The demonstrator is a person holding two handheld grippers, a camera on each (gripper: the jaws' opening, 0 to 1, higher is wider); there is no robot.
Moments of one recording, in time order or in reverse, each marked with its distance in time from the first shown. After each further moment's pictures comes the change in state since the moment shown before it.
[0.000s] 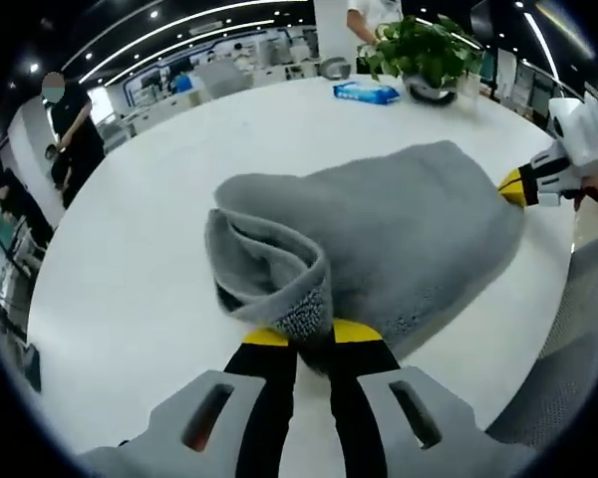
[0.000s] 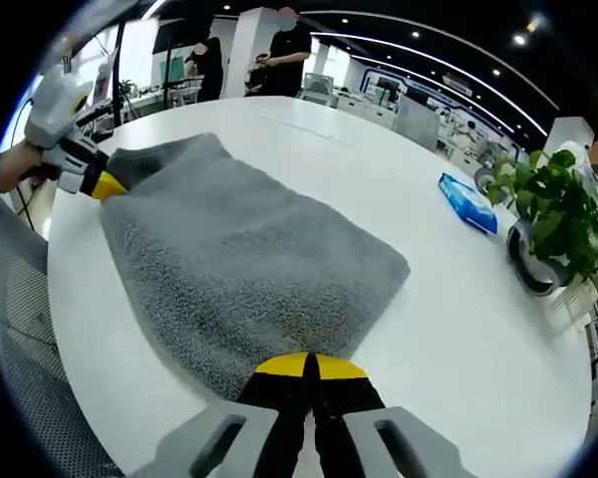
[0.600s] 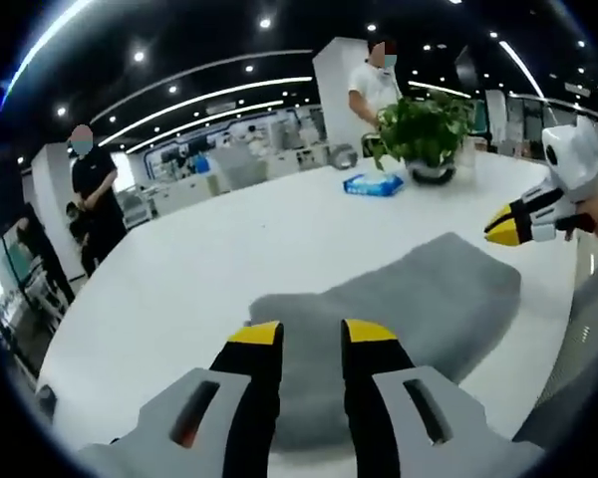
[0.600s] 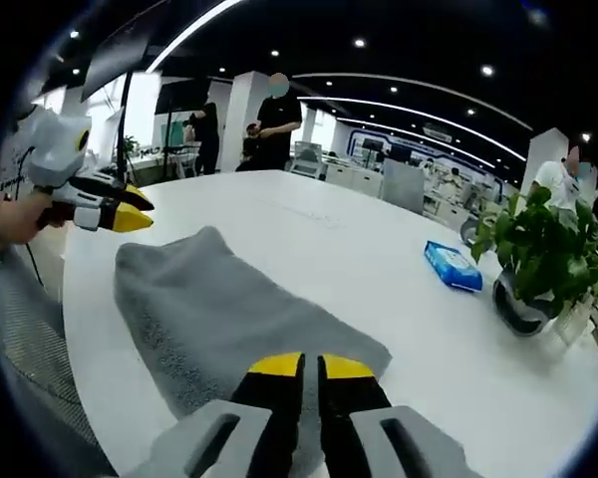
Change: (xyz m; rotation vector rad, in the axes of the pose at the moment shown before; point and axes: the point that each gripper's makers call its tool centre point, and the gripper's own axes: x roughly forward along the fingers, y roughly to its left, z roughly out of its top) left arm -0.031 0.003 0.081 0.052 -0.371 0.052; right arm -0.027 0.002 0.069 0.053 -0.309 0.004
